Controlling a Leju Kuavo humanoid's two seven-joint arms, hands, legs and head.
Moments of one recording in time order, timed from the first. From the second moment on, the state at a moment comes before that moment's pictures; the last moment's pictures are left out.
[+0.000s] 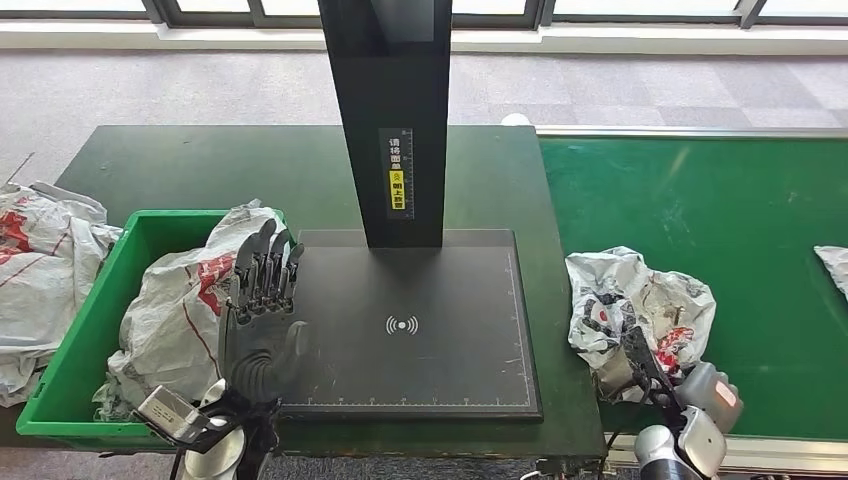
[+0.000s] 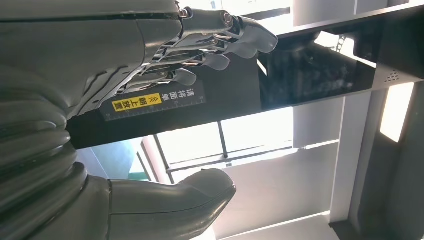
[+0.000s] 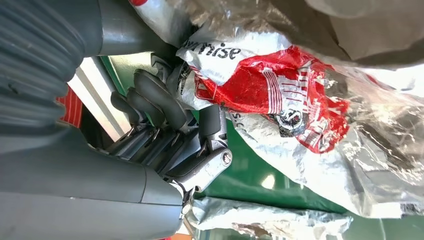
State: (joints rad) left arm 0.04 -0.25 -0.10 -1.69 -0.13 -0.25 -0.66; right arm -0.26 0.06 -0.59 -0.83 1.47 -0.48 0.02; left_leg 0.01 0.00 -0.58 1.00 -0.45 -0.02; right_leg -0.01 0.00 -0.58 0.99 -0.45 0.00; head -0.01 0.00
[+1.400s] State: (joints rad) left arm -0.03 -0.25 -0.09 -1.60 -0.11 -0.27 -0.67; right arm -0.03 0.09 0.40 -1.91 0.46 -0.47 -0.69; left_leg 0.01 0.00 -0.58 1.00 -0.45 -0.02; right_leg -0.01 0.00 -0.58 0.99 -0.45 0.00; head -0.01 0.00
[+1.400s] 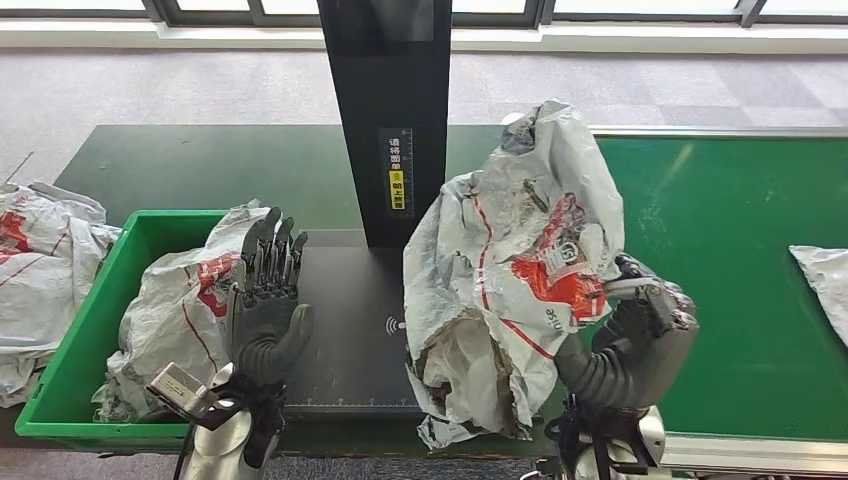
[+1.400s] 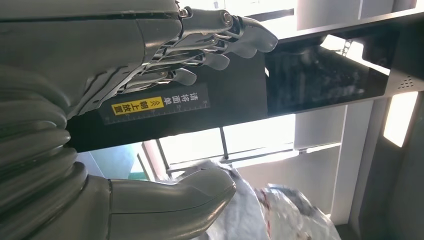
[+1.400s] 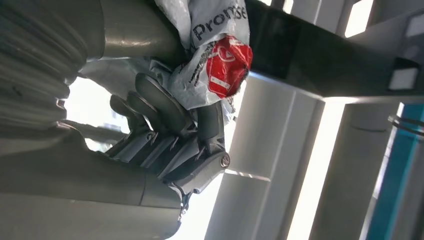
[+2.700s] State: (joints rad) left arm 0.00 -0.24 -0.11 -1.60 -0.14 -0.23 -0.67; right arm -0.20 0.22 0.09 -0.97 0.80 -0.13 -0.41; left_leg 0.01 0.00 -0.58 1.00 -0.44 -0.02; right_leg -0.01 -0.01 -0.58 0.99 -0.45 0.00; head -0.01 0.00
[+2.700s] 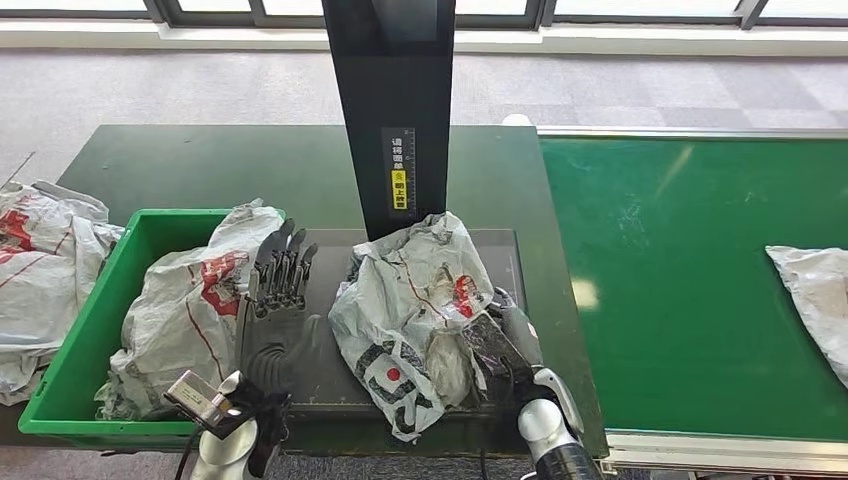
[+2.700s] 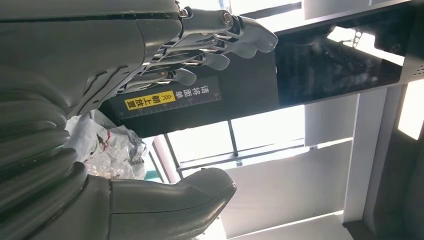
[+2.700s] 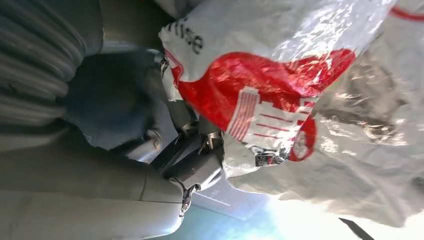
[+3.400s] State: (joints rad) left arm 0.02 -0.24 -0.09 -1.63 -0.16 -0.26 -0.67; right arm 0.02 0.22 0.09 -1.49 0.67 0.02 -0.52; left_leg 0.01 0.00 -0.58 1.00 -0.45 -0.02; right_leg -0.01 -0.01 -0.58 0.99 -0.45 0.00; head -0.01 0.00
